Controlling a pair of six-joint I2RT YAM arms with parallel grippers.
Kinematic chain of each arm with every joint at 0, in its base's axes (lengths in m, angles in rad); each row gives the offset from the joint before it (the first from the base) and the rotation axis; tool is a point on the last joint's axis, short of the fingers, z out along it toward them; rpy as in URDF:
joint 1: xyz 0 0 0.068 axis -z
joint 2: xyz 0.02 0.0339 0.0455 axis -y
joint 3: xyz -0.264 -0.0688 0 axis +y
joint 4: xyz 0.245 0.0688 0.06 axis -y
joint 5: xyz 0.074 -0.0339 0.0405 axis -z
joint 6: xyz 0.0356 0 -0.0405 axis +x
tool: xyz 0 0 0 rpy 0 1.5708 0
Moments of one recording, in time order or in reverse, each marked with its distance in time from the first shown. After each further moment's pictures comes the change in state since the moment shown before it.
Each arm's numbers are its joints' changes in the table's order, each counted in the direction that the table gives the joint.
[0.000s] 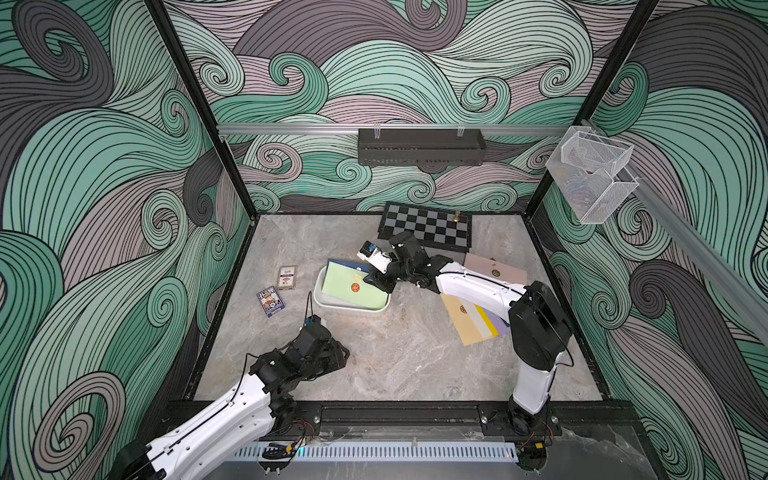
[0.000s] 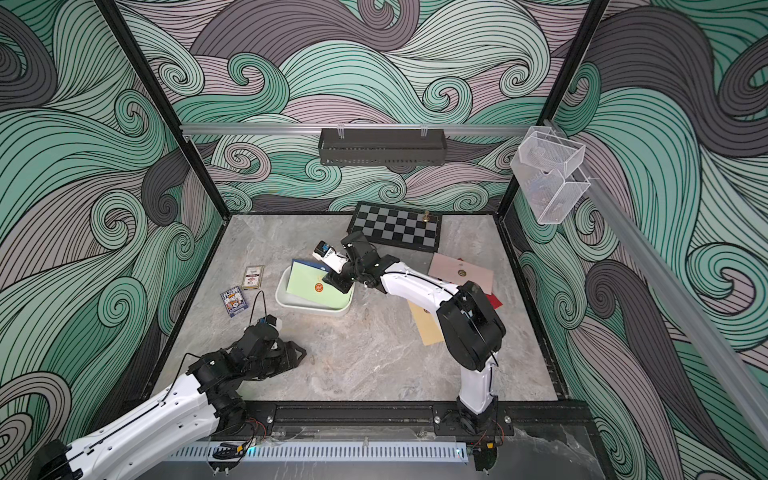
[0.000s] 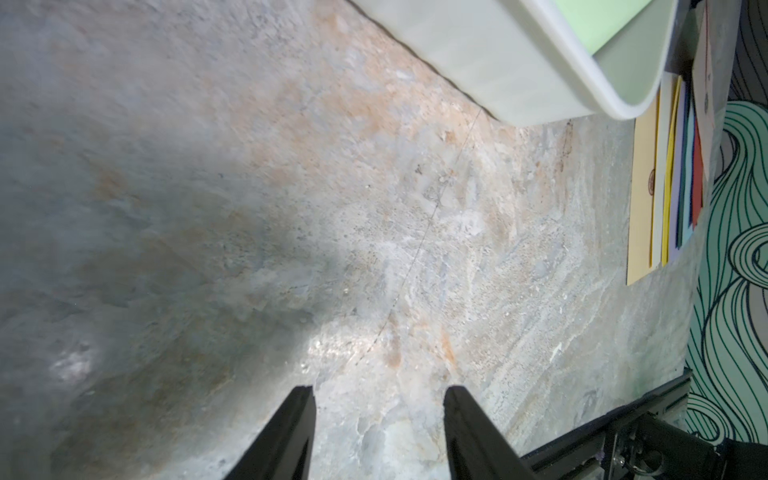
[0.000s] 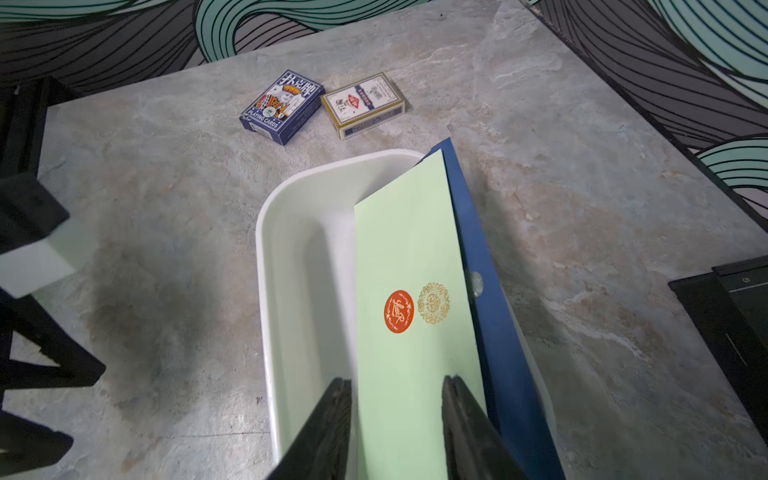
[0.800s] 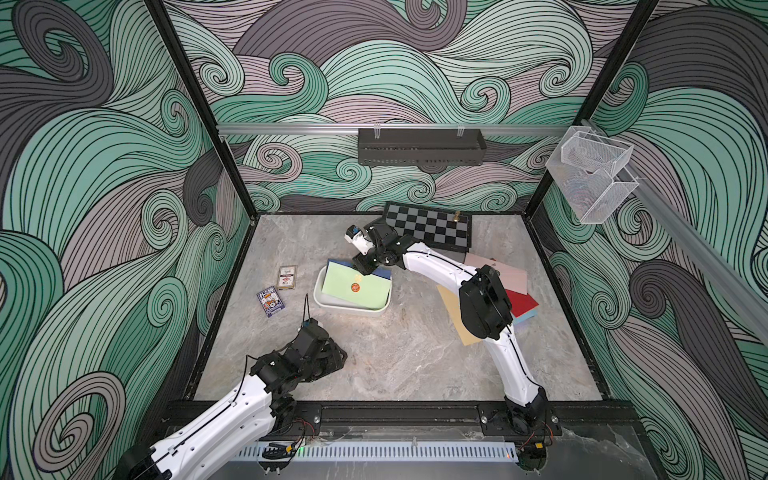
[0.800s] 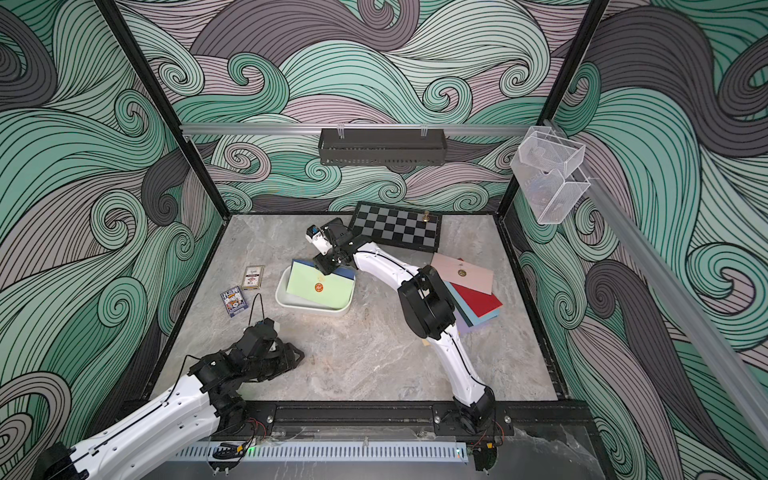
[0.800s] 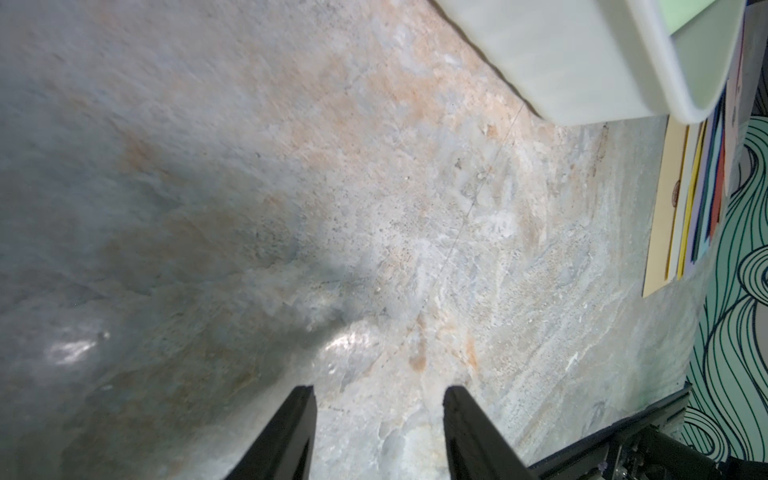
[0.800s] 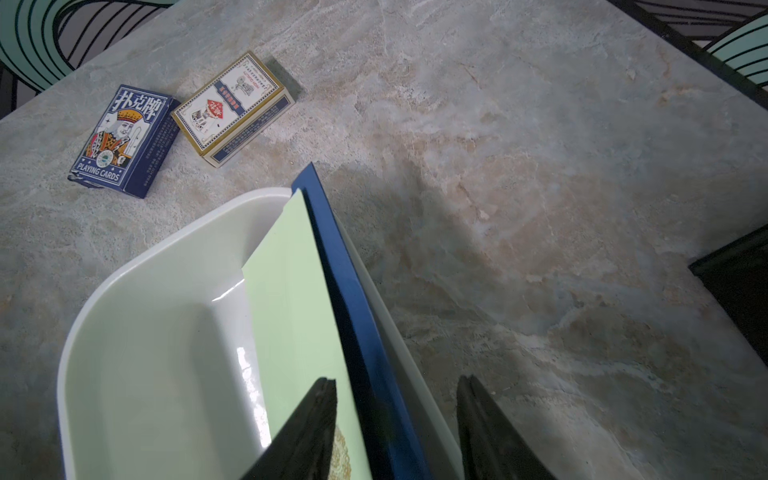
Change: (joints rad) left arm -0.039 -0.030 0.027 0.016 0.044 -0.010; right arm 0.013 -0.457 -0.600 -0.269 0.116 0.194
